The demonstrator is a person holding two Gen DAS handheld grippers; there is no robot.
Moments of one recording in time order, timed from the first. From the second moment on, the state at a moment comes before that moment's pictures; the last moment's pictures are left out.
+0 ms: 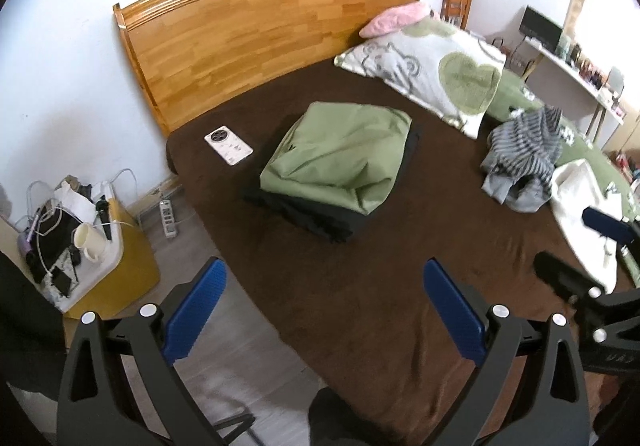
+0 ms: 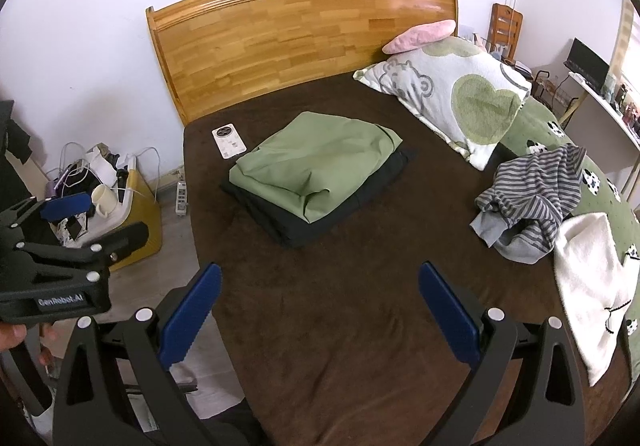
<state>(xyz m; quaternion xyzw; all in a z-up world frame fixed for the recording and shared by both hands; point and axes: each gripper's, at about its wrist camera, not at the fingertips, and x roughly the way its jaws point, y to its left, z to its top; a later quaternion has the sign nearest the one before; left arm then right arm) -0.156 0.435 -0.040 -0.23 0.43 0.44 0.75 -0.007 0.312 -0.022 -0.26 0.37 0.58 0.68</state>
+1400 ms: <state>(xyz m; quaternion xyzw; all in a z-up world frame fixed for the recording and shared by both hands) -0.148 0.432 -0.031 -0.20 0.41 0.44 0.77 0.001 0.308 -0.026 -0.26 0.38 0.58 0.68</state>
